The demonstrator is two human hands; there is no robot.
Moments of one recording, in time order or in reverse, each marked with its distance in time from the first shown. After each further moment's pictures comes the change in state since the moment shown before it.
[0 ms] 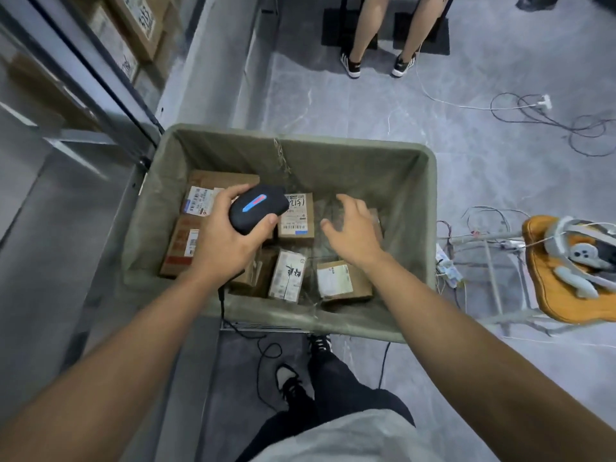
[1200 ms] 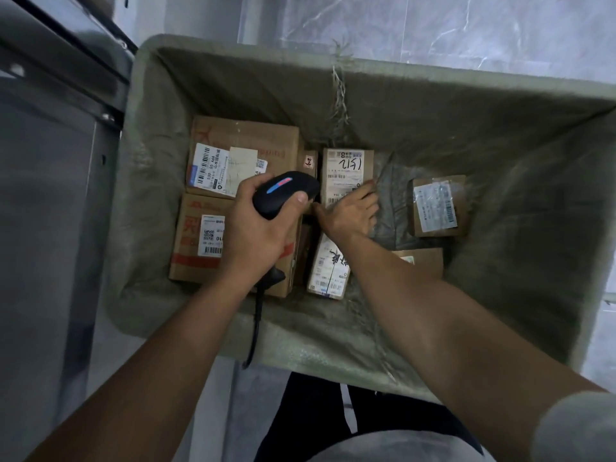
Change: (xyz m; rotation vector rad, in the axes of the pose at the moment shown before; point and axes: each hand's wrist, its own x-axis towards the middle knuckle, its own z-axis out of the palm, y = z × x) left_hand 0.094 -0.114 0.030 -0.169 -0.062 -0.485; right_hand 0.139 0.014 0.217 -0.184 -0.028 0.563
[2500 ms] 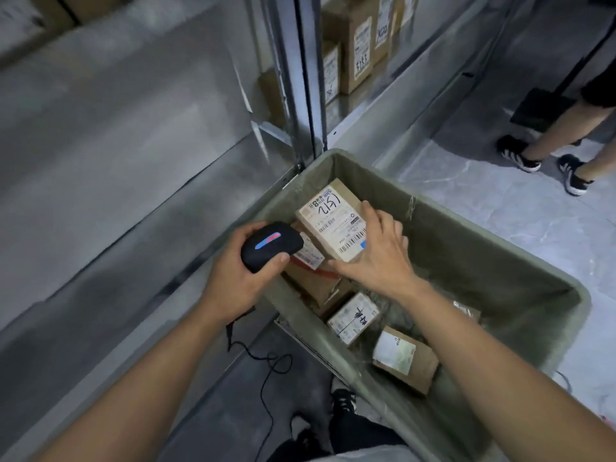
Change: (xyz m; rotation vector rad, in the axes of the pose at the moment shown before) left_hand -0.233 0.039 -0.080 0.062 0.554 0.248; right_hand -0.163 -0.020 -0.206 -0.166 -0.147 -1.240
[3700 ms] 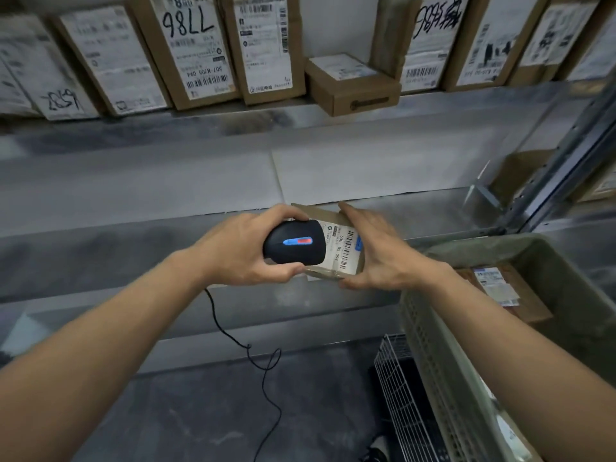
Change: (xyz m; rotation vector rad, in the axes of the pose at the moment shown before) left_hand -0.286 -0.018 -0.288 0.630 0.188 0.119; right_hand -0.124 -0.315 0.078 -0.160 -0.447 -1.062
